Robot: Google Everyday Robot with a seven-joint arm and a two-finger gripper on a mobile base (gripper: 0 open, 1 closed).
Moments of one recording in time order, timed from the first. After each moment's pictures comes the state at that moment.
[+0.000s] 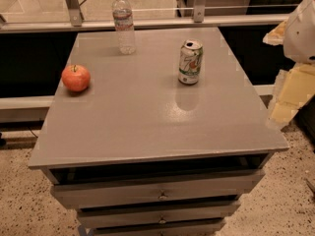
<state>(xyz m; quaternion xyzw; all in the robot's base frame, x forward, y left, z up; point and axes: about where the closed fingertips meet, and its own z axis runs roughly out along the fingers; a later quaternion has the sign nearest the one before) 0.438 -0.214 0.985 -0.60 0.78 -0.05 0.17</state>
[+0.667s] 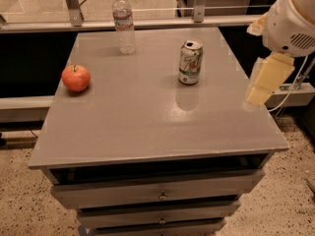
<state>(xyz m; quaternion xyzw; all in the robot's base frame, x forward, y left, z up) 0.483 -0.195 0.982 -0.60 0.77 -0.04 0.22</state>
